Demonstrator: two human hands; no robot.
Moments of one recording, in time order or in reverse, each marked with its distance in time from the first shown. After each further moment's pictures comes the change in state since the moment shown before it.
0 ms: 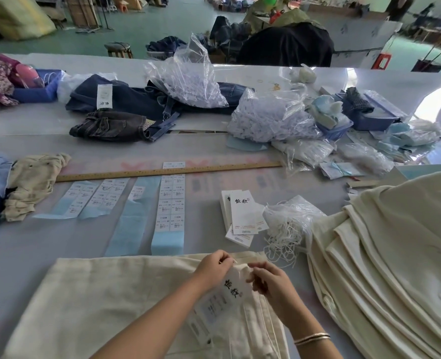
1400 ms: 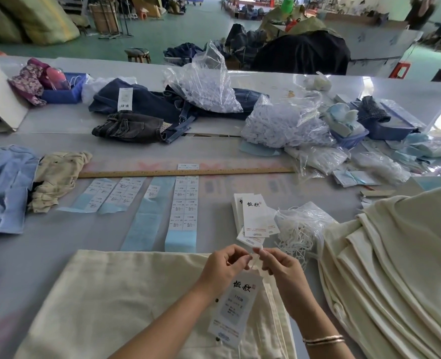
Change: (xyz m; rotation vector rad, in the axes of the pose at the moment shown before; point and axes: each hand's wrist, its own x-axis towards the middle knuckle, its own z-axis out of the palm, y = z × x) left_hand -0.047 0.025 -0.014 -0.405 0.063 0.240; right_hand -0.025 -0.042 0.026 -0.054 -0.035 -0.263
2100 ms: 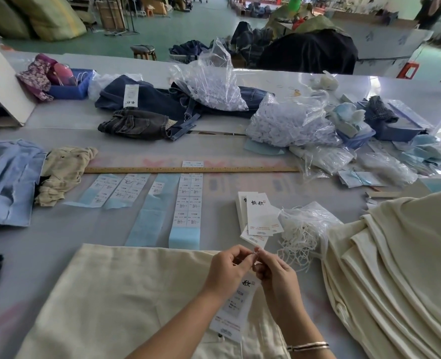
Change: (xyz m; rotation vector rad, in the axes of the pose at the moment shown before) left_hand -0.006 0.002 0.013 -0.005 0.146 0.029; right_hand -0.006 0.013 0.027 0.407 0.159 0.097
